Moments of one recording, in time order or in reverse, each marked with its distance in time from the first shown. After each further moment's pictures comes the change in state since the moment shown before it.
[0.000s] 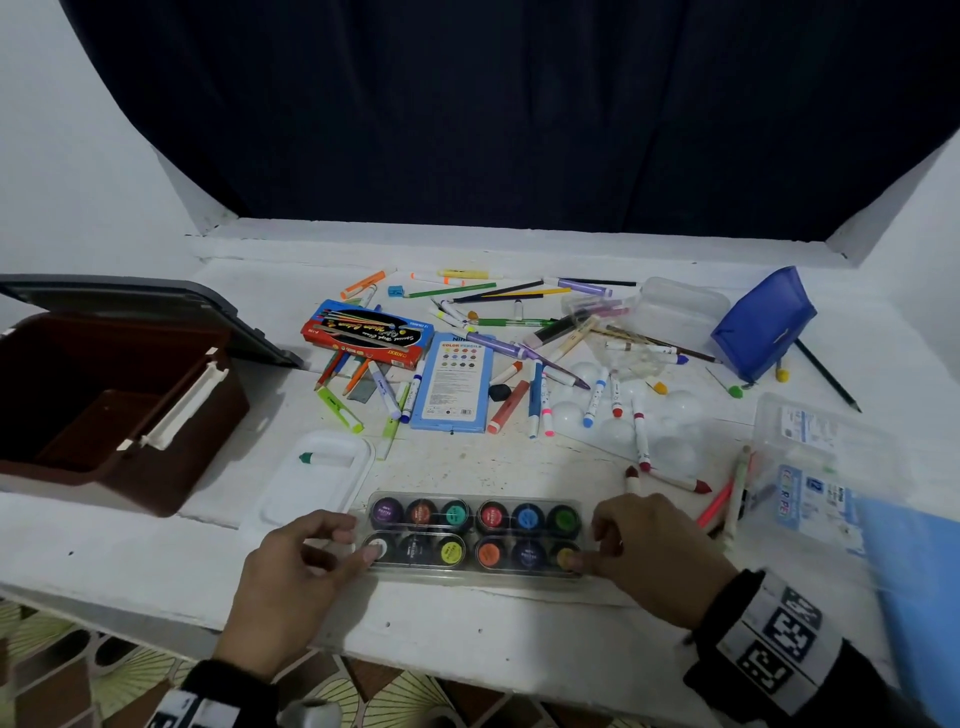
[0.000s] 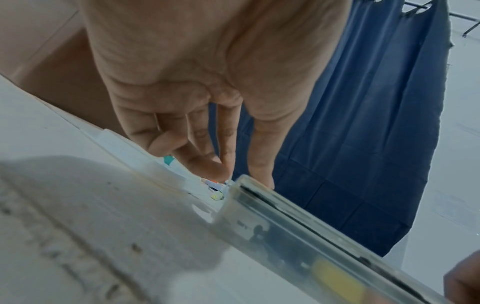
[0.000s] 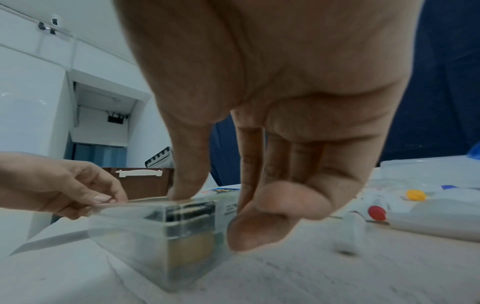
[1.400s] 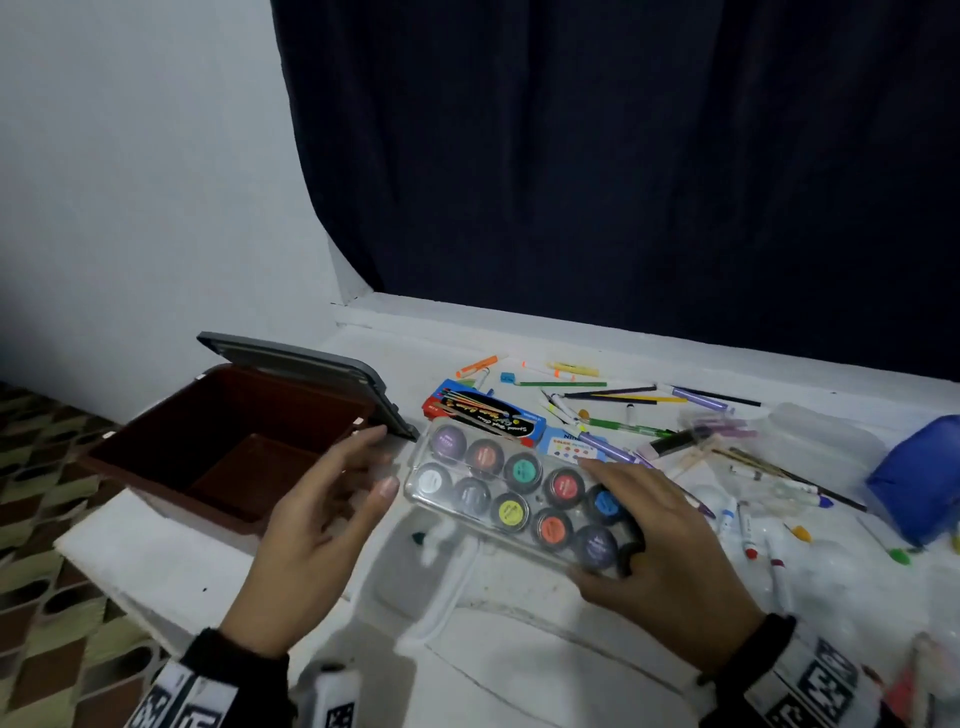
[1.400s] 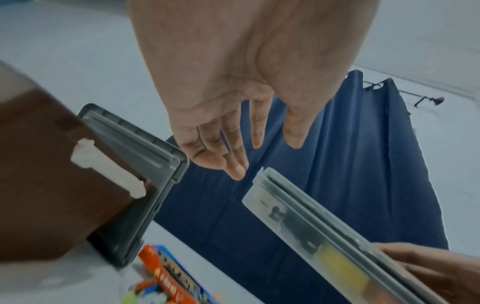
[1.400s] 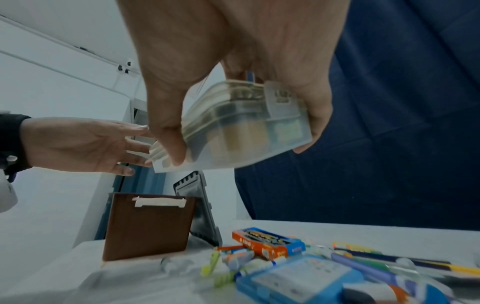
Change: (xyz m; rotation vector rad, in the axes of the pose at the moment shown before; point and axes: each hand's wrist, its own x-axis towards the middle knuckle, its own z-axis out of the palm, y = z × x) left_hand 0.037 0.061 -0.107 -0.278 0.211 0.422; right_hand 0.064 -0.105 -0.030 0.178 0.475 -0.641
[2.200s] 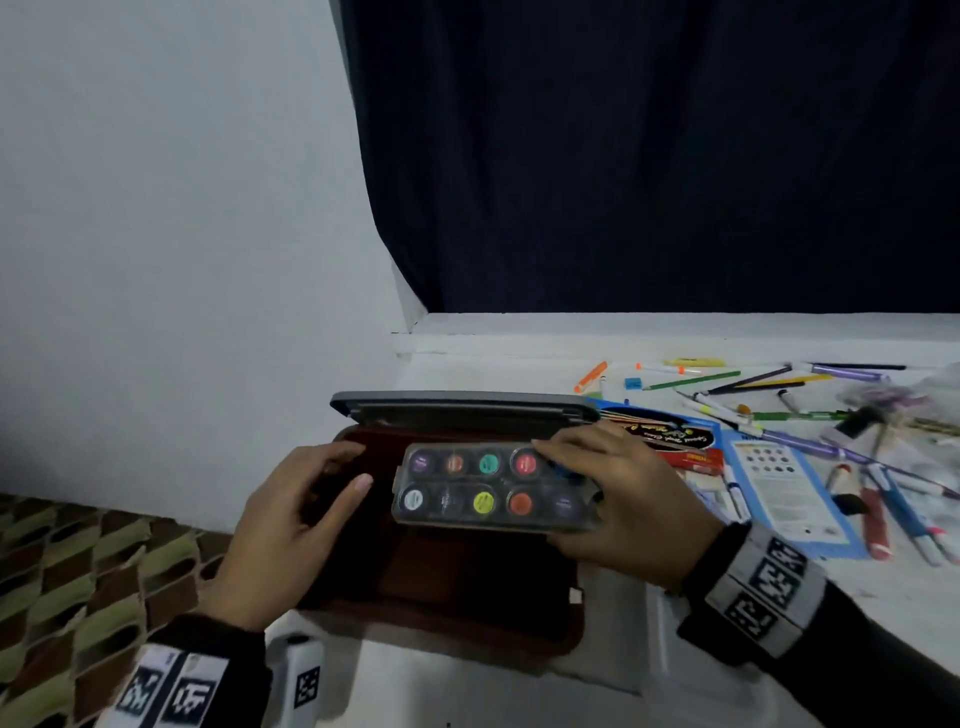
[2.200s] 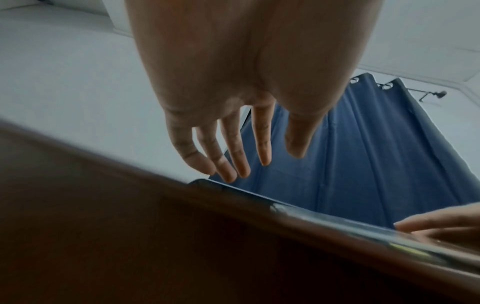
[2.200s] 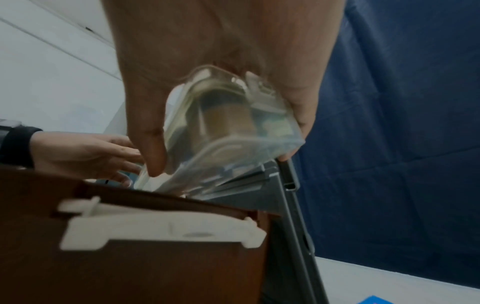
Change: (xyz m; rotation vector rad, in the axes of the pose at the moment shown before) left_hand 0.143 -0.158 -0.262 0.391 -0.151 0.134; right_hand 0.185 -0.150 0.196 -0.160 0.023 -0.158
